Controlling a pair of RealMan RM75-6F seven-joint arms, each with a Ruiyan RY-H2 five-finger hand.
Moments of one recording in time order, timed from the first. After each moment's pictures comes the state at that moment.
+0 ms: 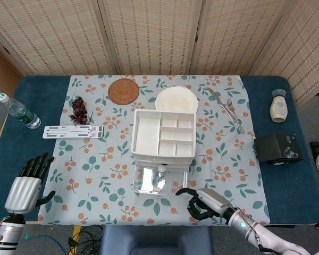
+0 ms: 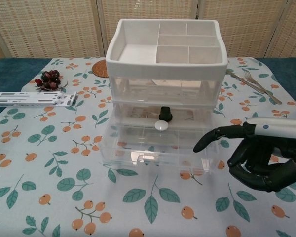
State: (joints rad) left arm -0.16 -1.17 -0.02 -1.74 1.53 1.43 0.29; right arm 0.55 -1.18 -0.08 -1.94 -1.53 0.86 0.46
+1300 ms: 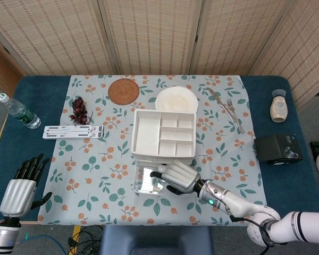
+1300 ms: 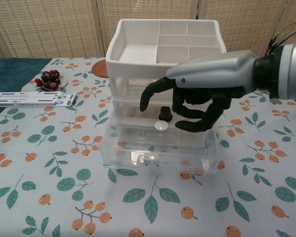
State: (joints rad) left arm -0.14 -1.16 -0.01 -1.73 1.55 1.47 0.25; right arm 0.89 -1.21 0.13 -1.92 -1.32 0.68 -0.33
